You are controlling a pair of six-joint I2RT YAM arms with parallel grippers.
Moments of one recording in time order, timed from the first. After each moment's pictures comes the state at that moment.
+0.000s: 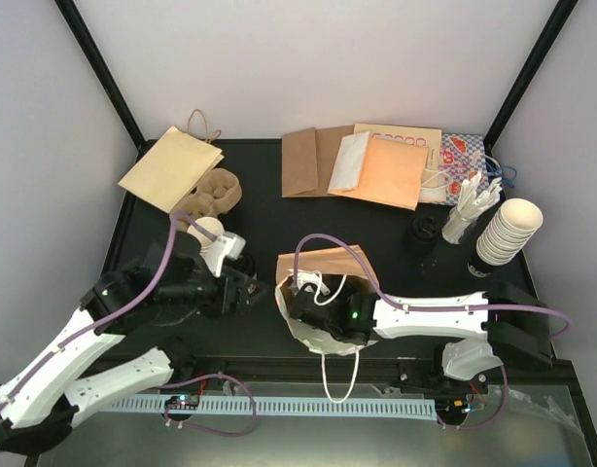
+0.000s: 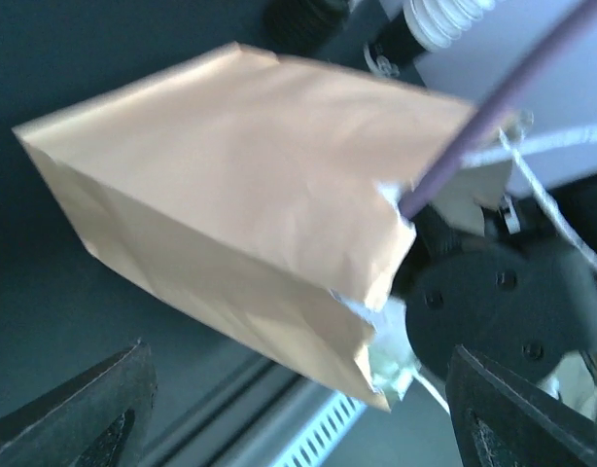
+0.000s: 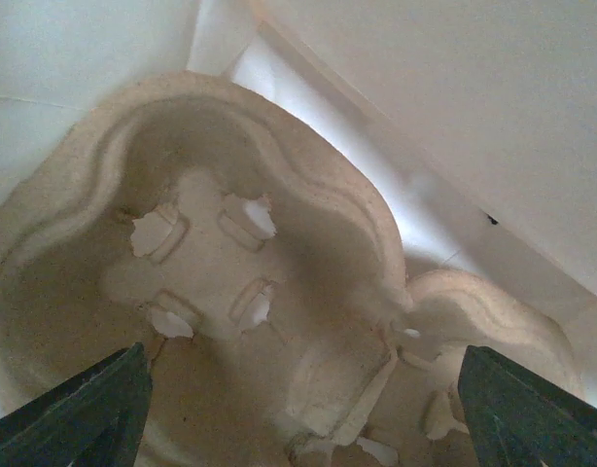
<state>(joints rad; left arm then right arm) -0.75 0.74 1.09 -0.99 0.31 -0.54 1.33 1.42 0.84 -0.45 0.66 0.28</state>
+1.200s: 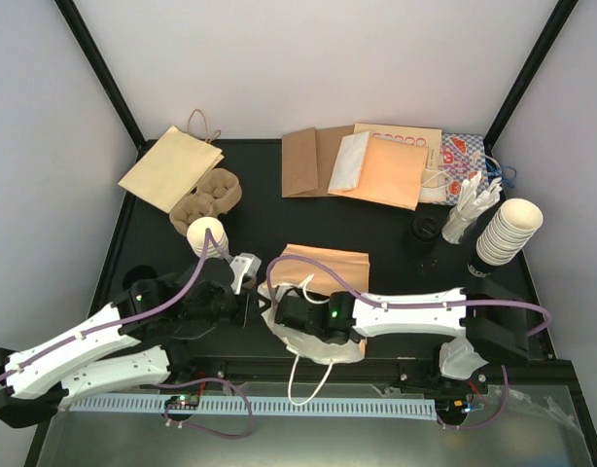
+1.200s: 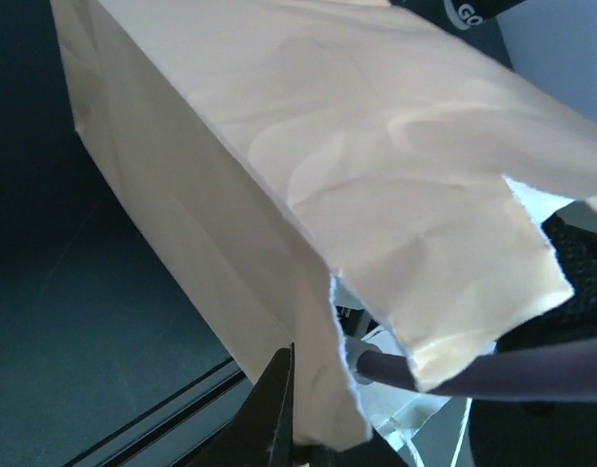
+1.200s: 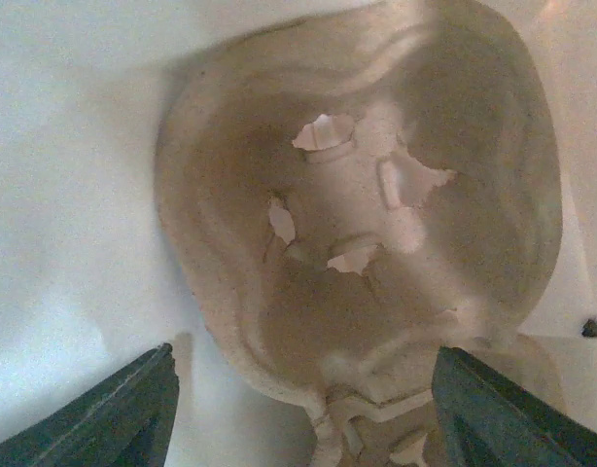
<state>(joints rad) -1.07 0.74 0.88 -0.88 0.07 -0.83 1.37 1.54 0.99 -0.64 0.56 0.04</state>
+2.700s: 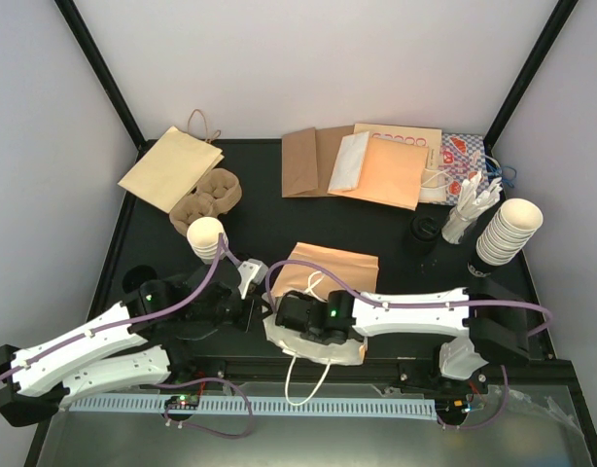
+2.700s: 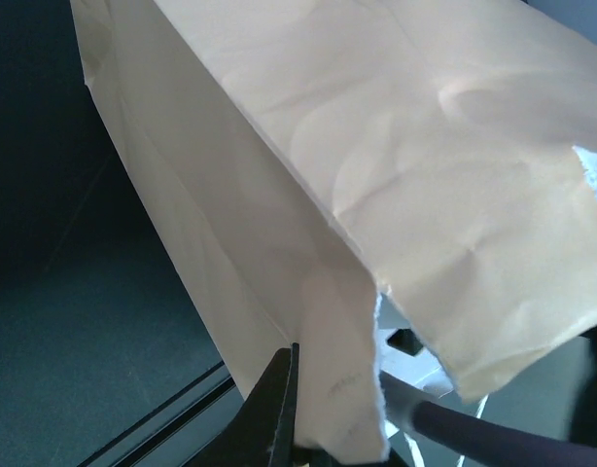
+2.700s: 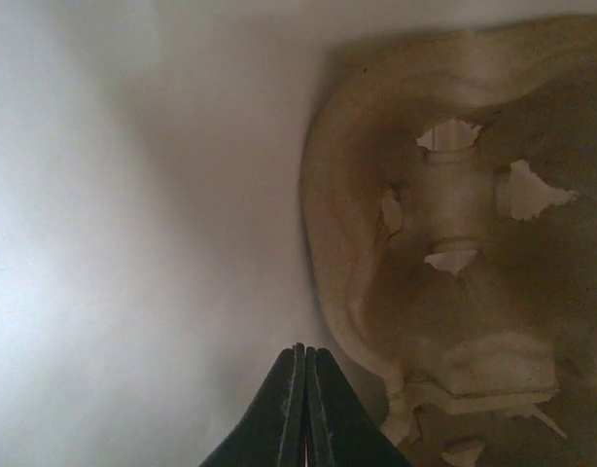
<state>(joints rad) -1.07 0.75 0.83 -0.86 0.11 -0.75 1.38 1.53 1.03 -0.77 0.40 0.01</state>
